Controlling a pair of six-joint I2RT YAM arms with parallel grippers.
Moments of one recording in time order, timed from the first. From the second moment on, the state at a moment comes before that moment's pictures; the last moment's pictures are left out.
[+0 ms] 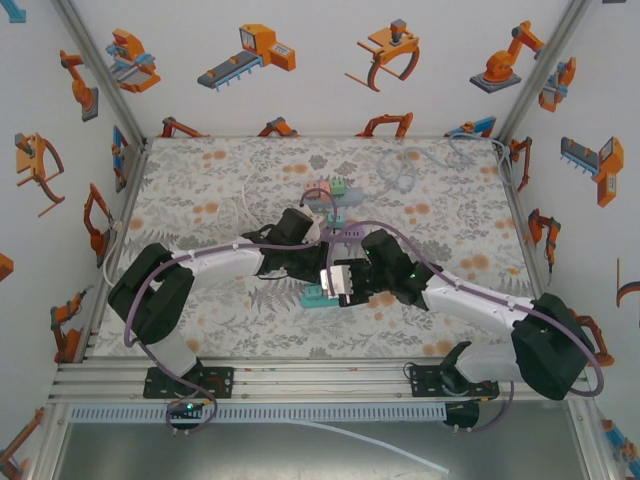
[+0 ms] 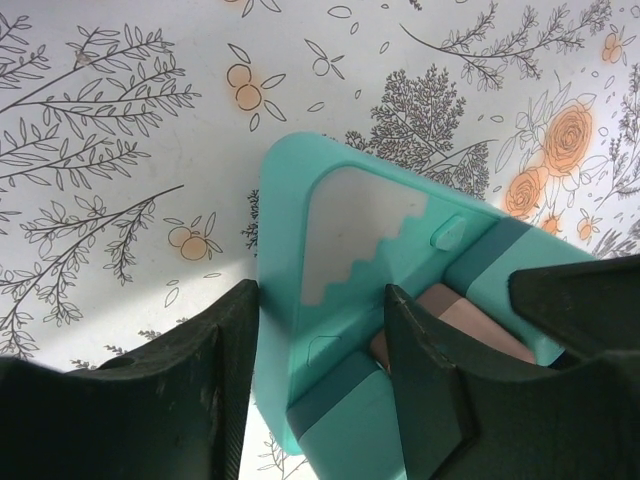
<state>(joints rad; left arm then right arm) -0.82 1.70 0.97 -0.21 0.19 -0.42 0.77 1.27 0.65 -0.14 -0.45 -0.94</state>
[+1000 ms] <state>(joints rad) -0.82 1.76 1.01 -0.22 0.21 -0.45 0.74 1.36 0.78 -0.40 -0.42 -0.98</state>
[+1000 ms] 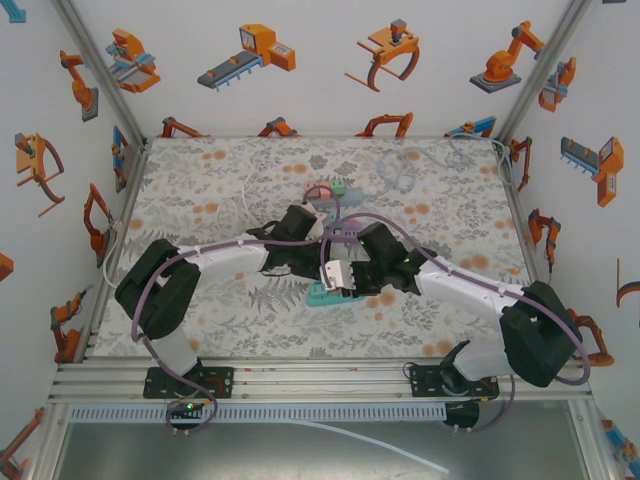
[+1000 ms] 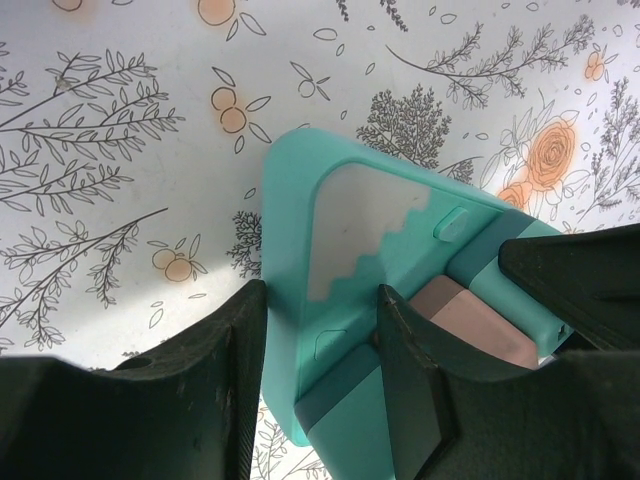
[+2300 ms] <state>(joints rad) -0.87 1.83 1.09 -0.15 0.15 -0.47 0.65 1.02 0.77 -0.21 -0.34 -0.53</state>
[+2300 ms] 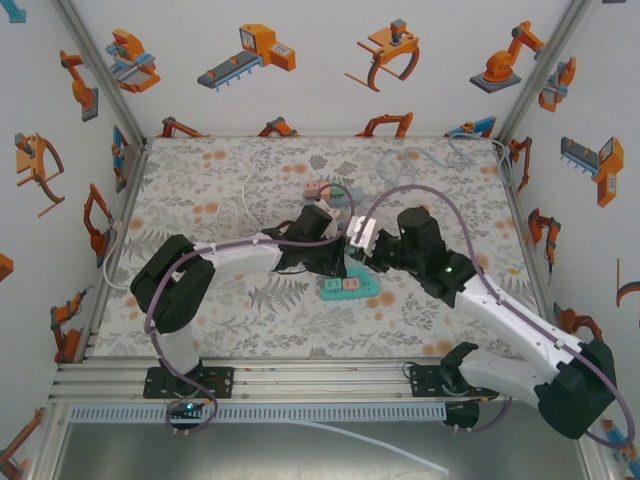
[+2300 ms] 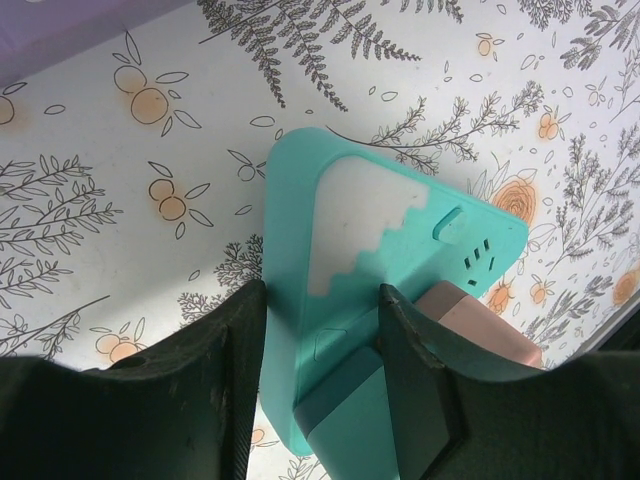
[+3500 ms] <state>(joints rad) -0.88 0.92 0.76 -0.40 0.34 -0.16 0.34 0.90 0.24 -0.12 -0.48 0.77</state>
